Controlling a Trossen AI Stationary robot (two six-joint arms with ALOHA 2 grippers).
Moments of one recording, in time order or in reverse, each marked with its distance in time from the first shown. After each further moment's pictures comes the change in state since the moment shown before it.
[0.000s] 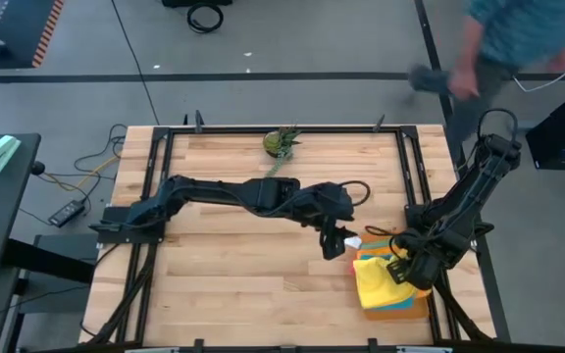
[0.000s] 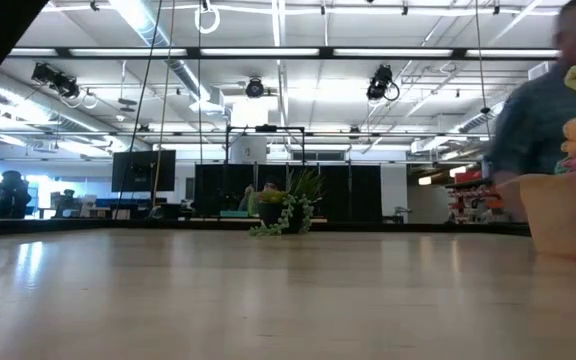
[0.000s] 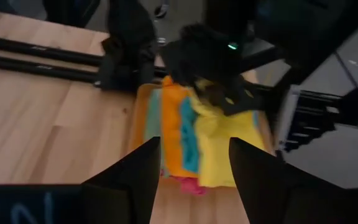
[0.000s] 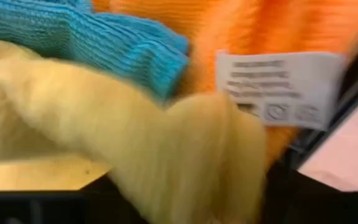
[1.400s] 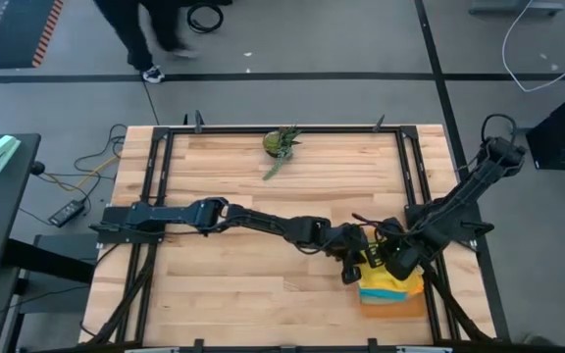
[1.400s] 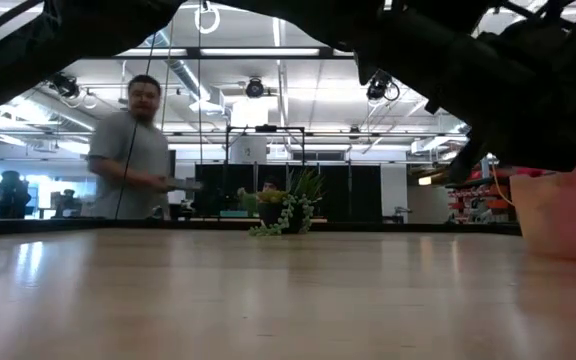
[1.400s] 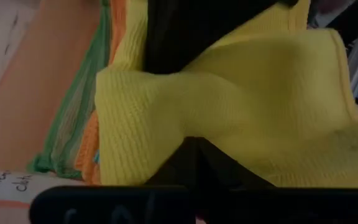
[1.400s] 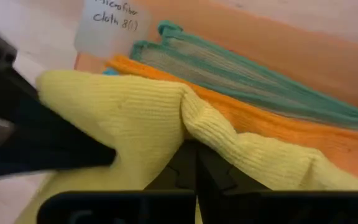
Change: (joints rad) left arm -0.009 0.449 0.003 0.366 0.120 -0.108; right arm -0.161 0.015 -0.162 0.232 0.387 -0.148
